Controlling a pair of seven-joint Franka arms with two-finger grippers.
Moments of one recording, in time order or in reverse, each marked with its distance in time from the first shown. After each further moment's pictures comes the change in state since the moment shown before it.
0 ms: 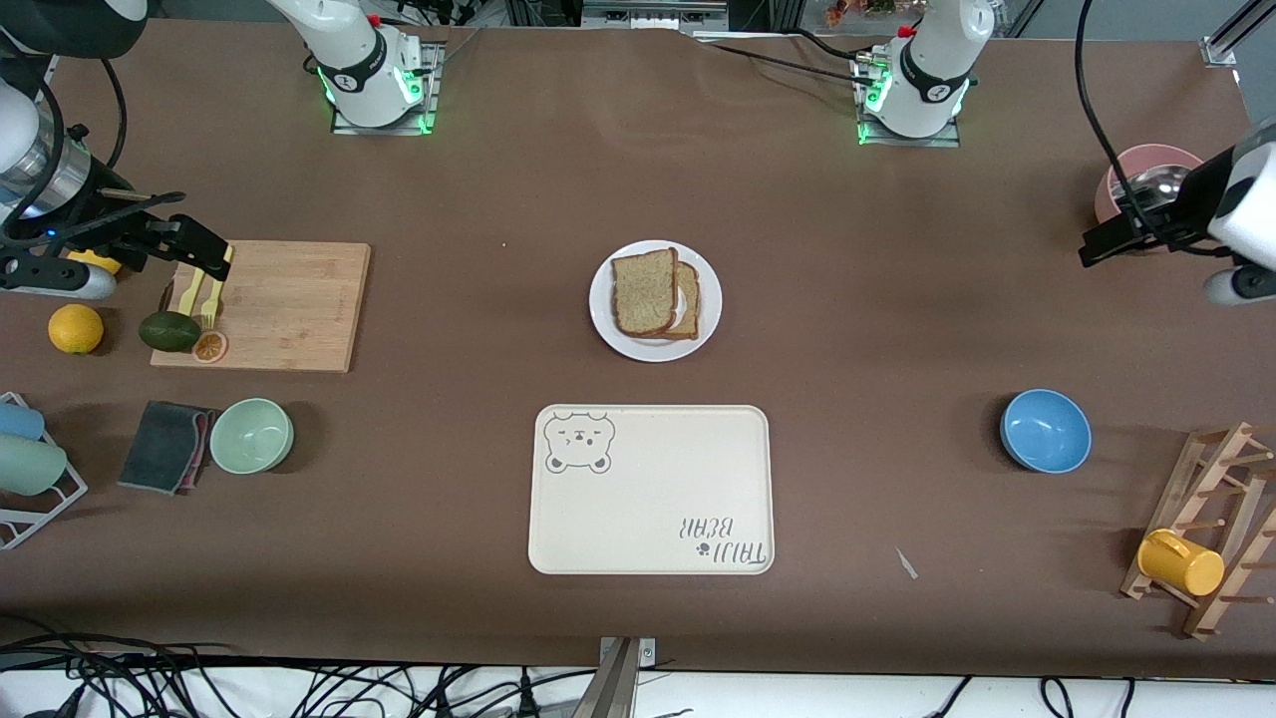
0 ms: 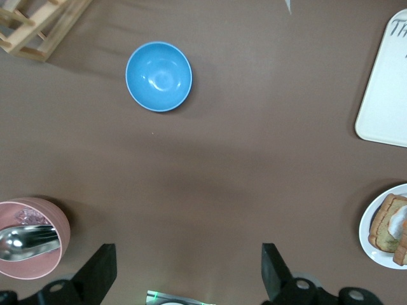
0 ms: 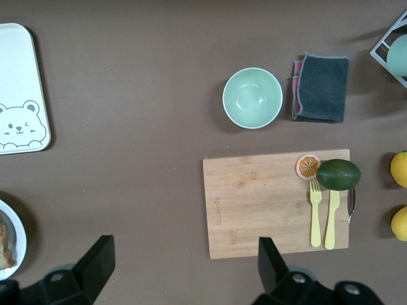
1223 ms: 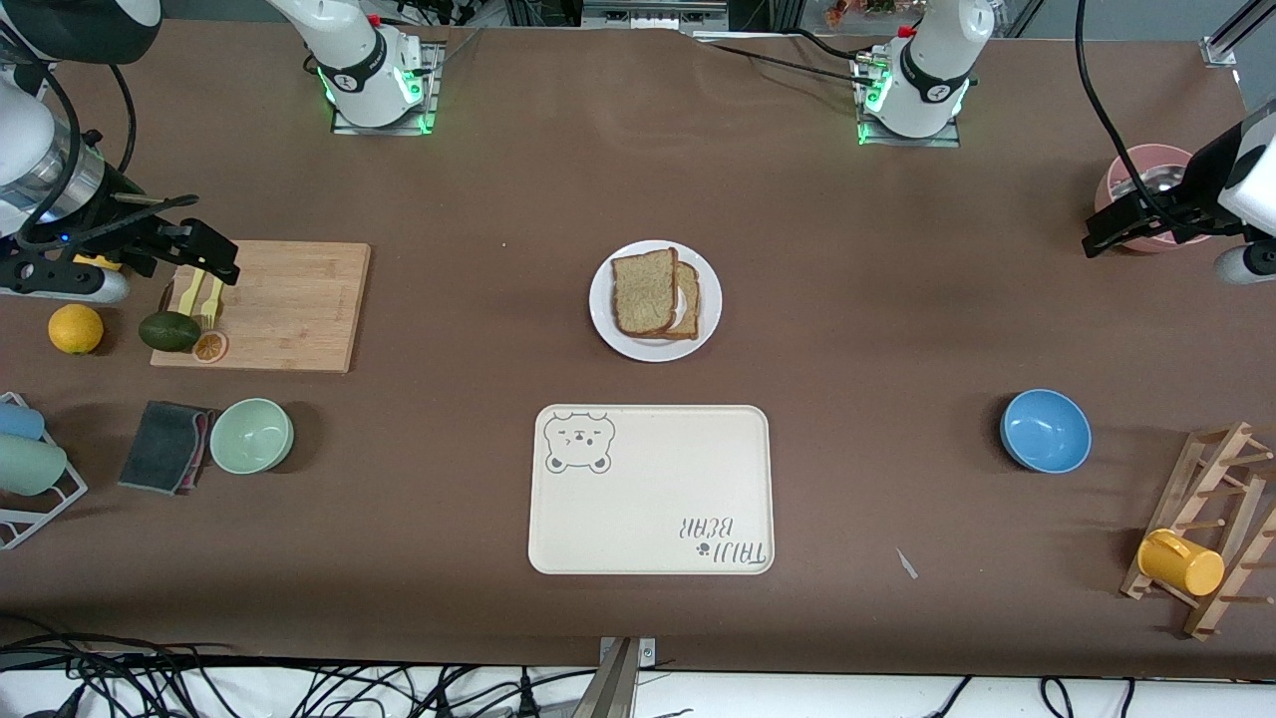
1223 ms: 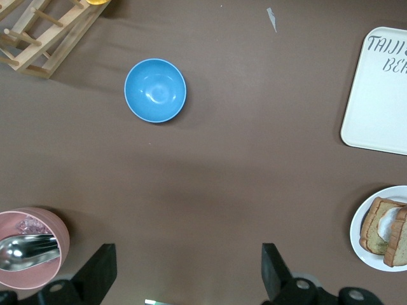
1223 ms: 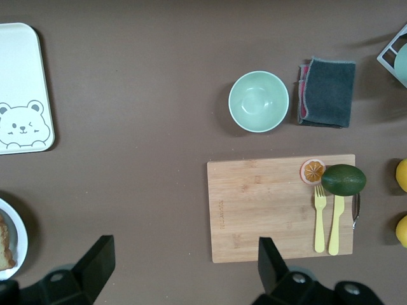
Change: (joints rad) left arm -0.017 -0.059 0.006 0.016 0.001 0.012 0.000; right arm 0.001 0.004 0.018 -0.010 0.000 0.022 -0.002
